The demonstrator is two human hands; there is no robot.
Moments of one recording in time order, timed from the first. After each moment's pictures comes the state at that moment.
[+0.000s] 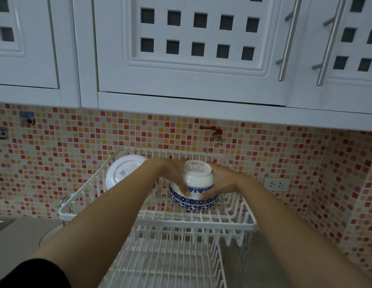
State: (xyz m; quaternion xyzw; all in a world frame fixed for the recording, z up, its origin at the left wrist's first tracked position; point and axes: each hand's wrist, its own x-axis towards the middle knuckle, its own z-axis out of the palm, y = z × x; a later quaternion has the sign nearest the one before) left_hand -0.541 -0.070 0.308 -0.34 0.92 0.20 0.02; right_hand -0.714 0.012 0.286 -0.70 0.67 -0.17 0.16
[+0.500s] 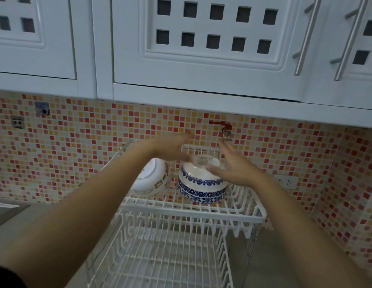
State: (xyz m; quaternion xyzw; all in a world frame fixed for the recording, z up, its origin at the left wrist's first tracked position) left_hand -0.489 -0.027 0.350 -0.34 0.93 0.05 -0.10; right_hand -0.682 0.055 0.307 -0.71 0.68 -0.20 0.00
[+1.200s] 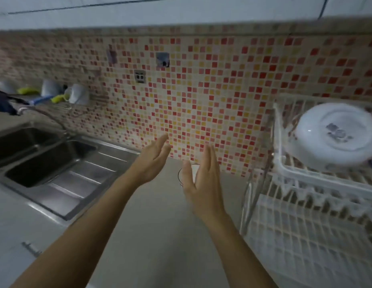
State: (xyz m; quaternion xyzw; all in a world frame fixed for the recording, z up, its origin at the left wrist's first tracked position) left_hand -0.099 -0.108 0.165 -0.57 0.74 0.17 -0.32; right_hand -0.240 -0.048 0.137 -0.66 0.57 -0.47 0.15
